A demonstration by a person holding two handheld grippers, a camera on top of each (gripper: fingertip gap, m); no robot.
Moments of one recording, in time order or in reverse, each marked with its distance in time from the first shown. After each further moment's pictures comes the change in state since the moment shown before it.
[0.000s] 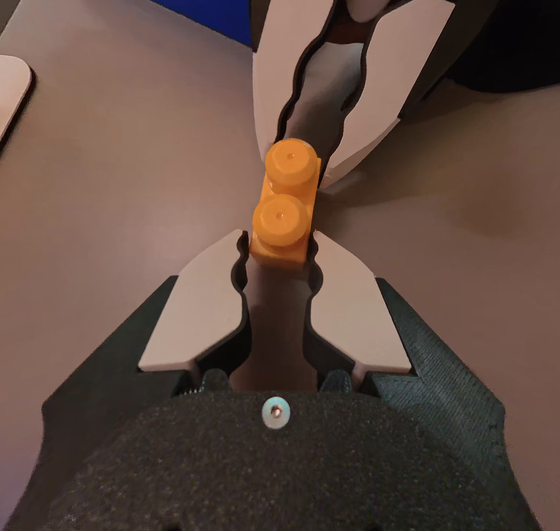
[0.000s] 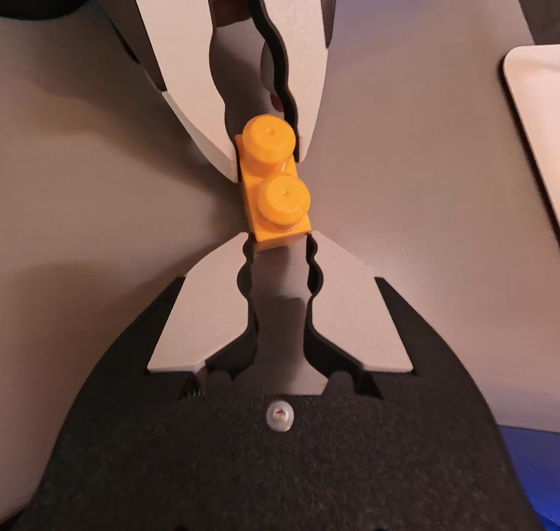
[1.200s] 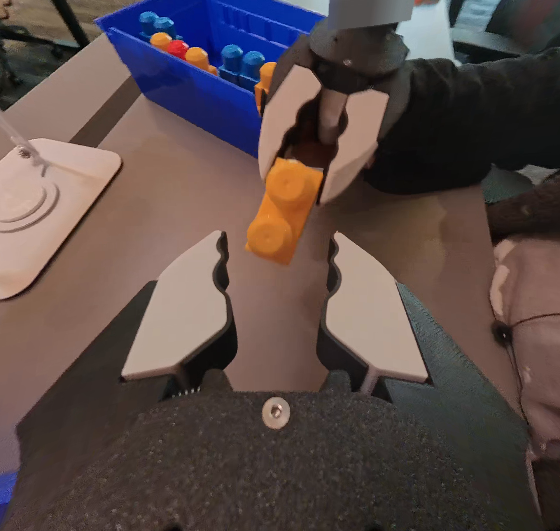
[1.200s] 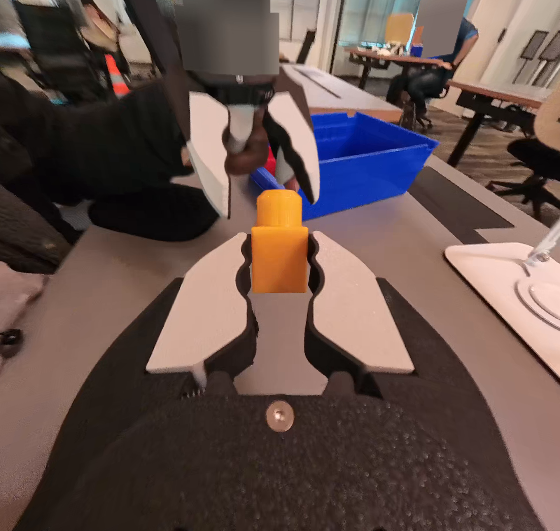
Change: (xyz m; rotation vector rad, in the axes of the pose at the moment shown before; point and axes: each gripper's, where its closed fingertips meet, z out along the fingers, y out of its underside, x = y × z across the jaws) left arm 0.018 -0.062 -0.091 0.233 -0.010 -0.071; right arm -0.012 -0.098 -0.068 0.687 -0.090 0.042
